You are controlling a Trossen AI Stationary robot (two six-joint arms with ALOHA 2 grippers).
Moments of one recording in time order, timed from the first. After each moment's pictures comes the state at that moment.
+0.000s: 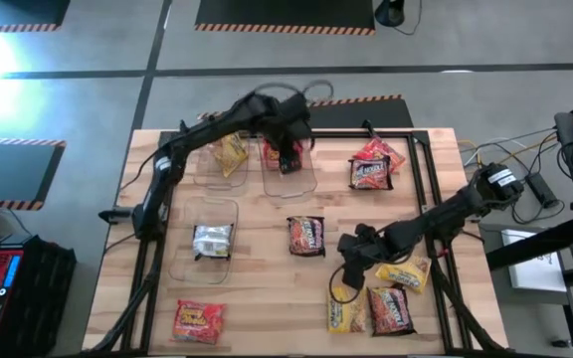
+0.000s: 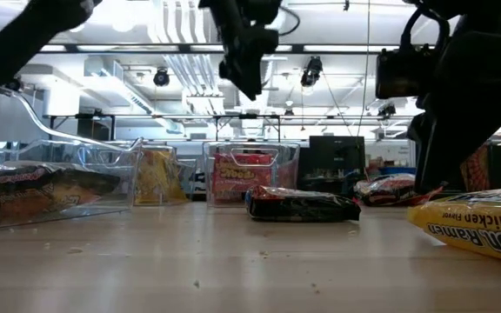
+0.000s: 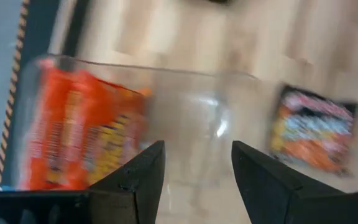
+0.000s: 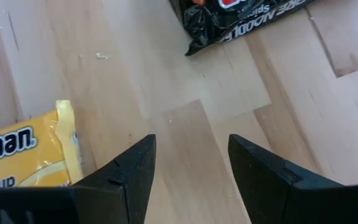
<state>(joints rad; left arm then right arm) 0.36 2.12 2.31 -1.36 0.03 0.10 0.41 1.52 0.78 -0.38 0.15 0.75</state>
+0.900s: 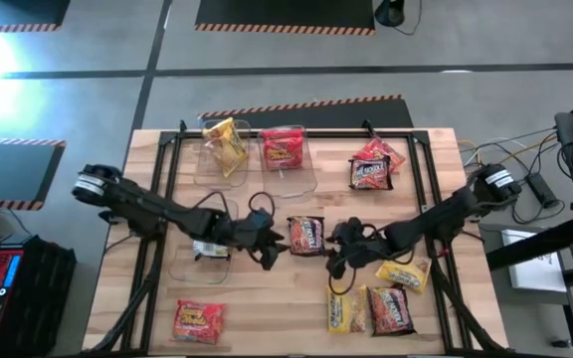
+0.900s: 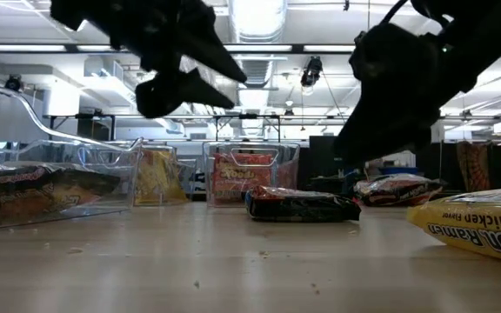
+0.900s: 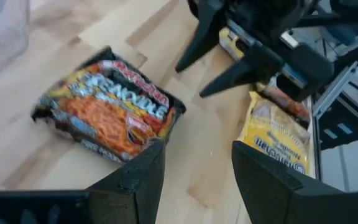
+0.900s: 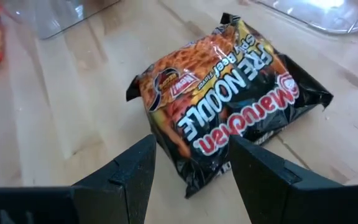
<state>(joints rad) -0.26 1.52 0.84 0.10 -0.25 -0.79 0.39 1.55 0.69 0.07 0.47 0.81</state>
